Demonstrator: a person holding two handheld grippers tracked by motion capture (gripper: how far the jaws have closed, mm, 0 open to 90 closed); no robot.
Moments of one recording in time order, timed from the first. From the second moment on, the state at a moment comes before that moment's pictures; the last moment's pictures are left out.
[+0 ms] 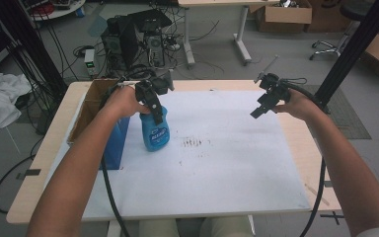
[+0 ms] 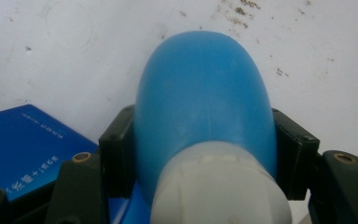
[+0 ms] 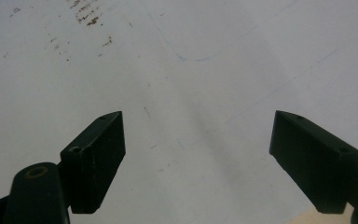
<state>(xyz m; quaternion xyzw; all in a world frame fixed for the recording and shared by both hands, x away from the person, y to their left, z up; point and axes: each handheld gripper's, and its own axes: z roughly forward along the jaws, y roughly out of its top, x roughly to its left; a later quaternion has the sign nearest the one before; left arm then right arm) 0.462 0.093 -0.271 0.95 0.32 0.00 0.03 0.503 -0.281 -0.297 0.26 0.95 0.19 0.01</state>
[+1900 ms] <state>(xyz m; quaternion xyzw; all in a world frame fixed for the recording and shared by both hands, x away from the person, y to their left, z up) 0.417 0.114 -0.114 0.81 0.57 0.10 0.06 0.469 -0.283 -0.272 0.22 0.95 0.22 0.04</state>
